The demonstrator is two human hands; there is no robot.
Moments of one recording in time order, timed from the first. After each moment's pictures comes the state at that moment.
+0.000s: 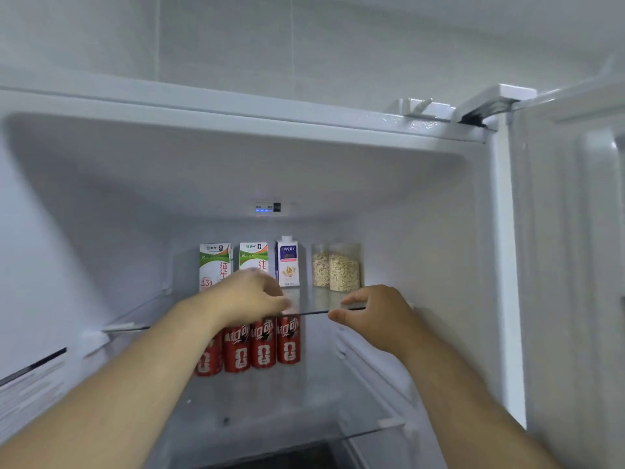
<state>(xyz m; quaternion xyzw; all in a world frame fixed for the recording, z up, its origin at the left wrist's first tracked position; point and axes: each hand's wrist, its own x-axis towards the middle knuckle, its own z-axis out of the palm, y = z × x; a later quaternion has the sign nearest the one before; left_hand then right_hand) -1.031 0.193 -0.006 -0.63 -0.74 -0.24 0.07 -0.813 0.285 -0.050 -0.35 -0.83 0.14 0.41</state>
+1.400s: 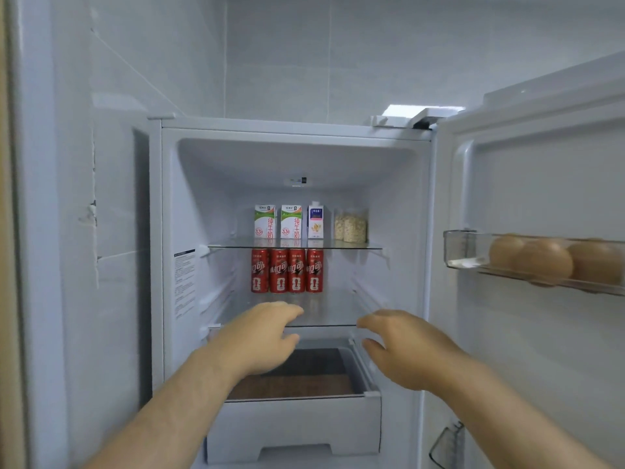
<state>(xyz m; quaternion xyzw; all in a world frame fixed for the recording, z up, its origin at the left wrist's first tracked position) -0.872 -0.020 -0.119 -0.60 -0.77 -0.20 0.11 -0.664 0.096 -0.116 -0.30 -0.94 0.00 0.18</state>
